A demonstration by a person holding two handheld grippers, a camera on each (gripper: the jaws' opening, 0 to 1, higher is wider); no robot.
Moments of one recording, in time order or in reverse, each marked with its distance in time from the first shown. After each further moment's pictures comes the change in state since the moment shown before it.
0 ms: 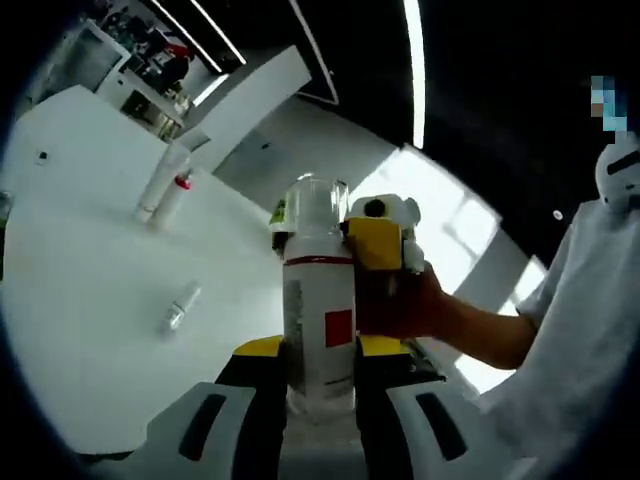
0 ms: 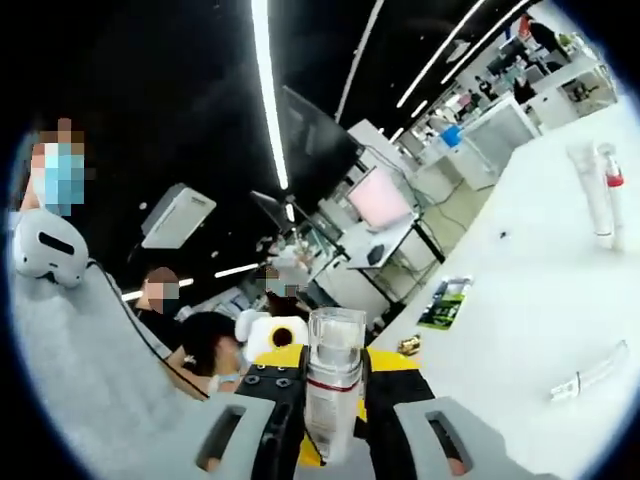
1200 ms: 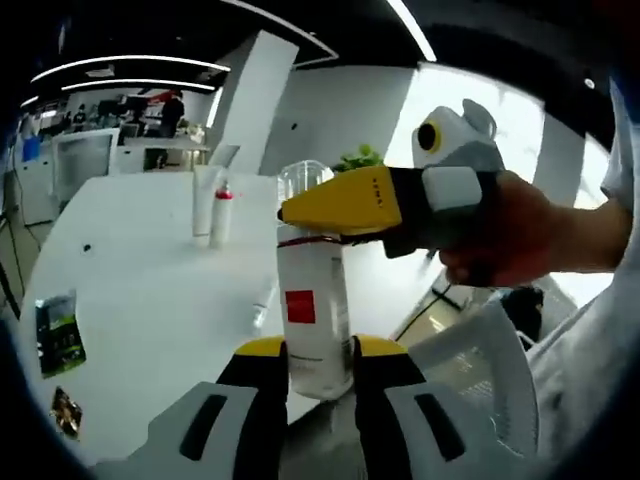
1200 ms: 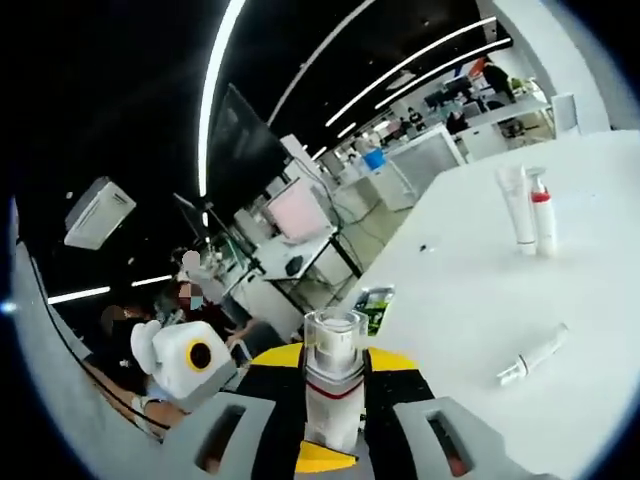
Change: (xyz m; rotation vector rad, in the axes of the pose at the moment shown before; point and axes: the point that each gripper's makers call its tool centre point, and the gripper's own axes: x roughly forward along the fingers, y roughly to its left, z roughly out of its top) left arm -0.001 0.013 -0.020 0.328 0.138 0.183; right arm -0.009 -0.012 -0.008 -0.019 -0.104 -0.244
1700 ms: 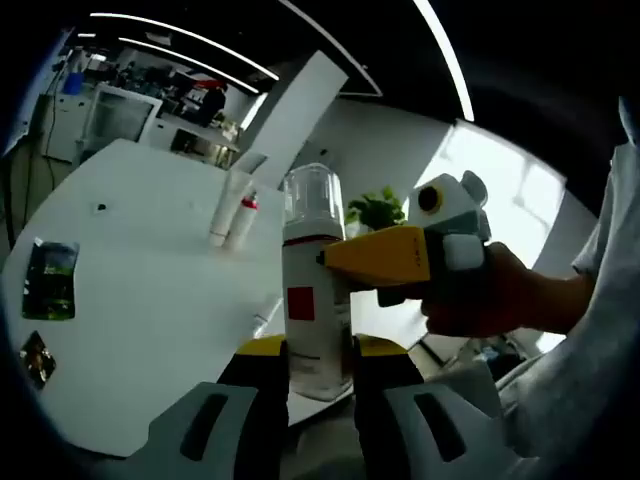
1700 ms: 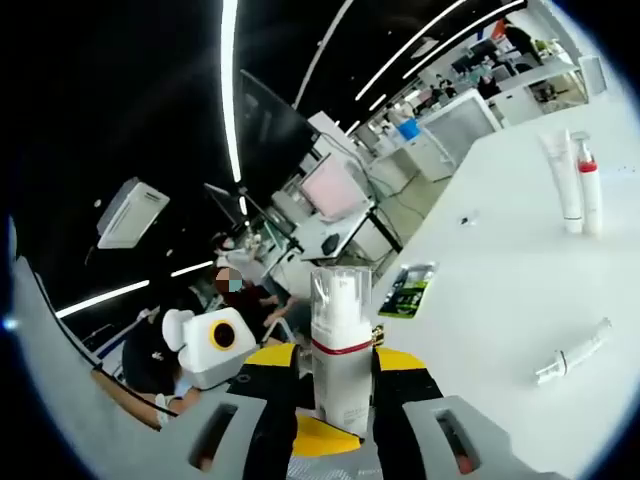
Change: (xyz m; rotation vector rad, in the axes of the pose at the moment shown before) left arm -0.005 0.024 0.011 -0.170 -0.074 0.101; right arm 0.023 0.001 -0.006 0.053 0.094 0.052
